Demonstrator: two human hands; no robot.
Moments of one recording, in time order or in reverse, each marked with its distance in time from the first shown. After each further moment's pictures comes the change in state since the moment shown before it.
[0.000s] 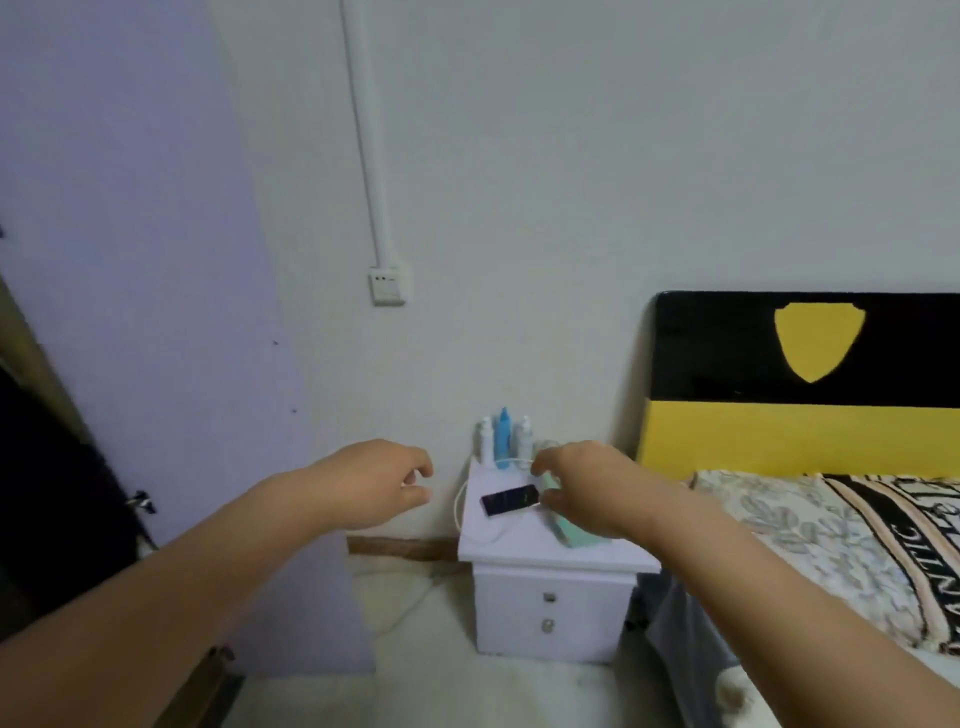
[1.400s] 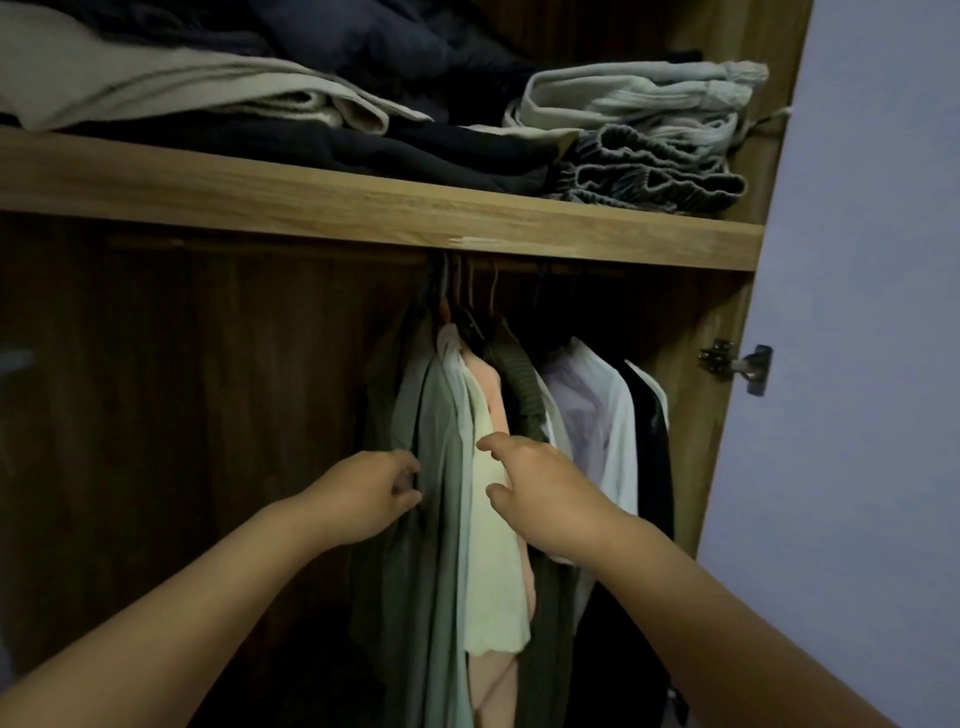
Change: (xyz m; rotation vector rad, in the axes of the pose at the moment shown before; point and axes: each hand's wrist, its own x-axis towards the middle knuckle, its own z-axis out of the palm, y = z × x) left_hand -0.307 -0.455 -0.046 -0.273 0.622 -1.149; right_hand 0.215 -0.612 -0.037 0.293 0.067 -1.345
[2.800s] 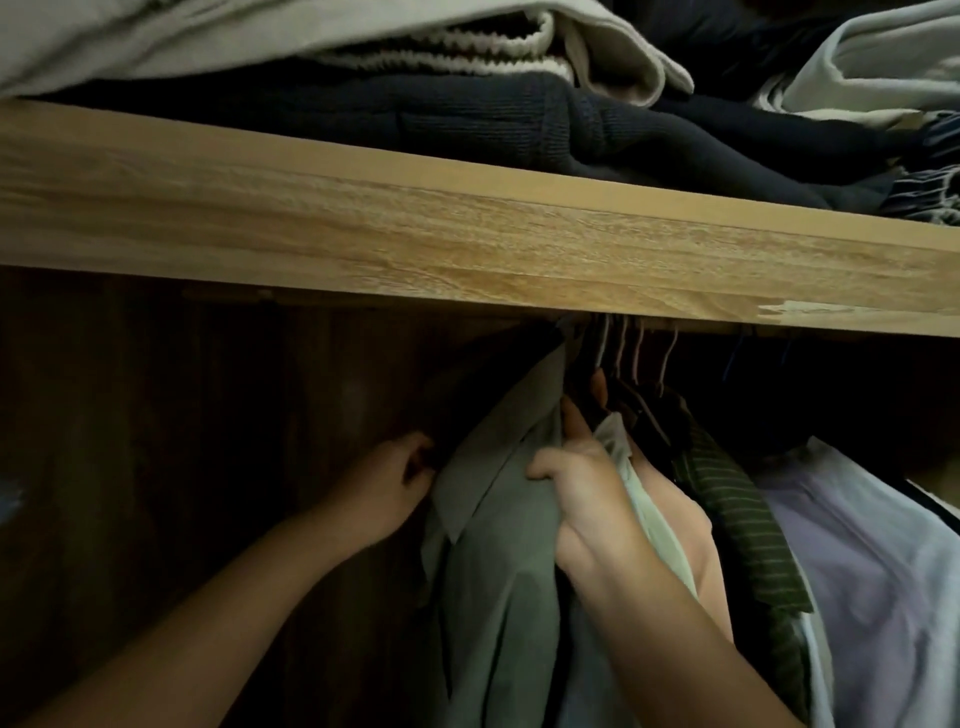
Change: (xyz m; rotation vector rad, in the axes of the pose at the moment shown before) left_hand 0.134 -0.158 -0.081 -0.216 0.392 -0.092; right_hand 0.236 -0.066 0.057 1.854 0.147 0.038
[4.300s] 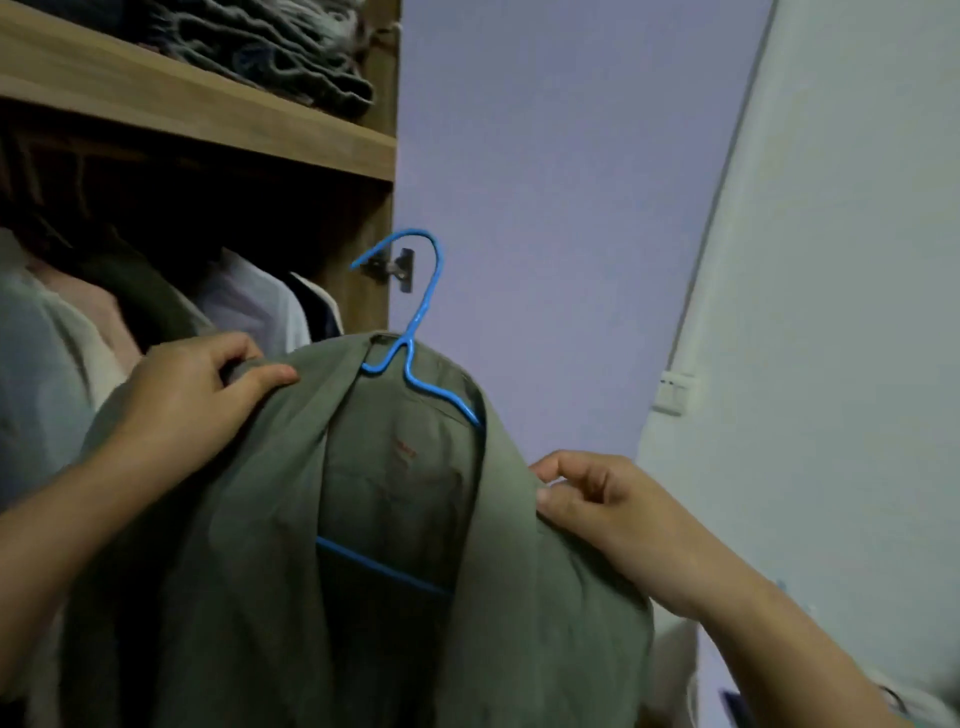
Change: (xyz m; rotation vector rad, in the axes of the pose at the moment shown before) left_hand -0.180 0.231 0.123 -0.414 -0.014 0.600; right_hand -0.468 -0.172 -0.097 -1.147 0.634 0.079
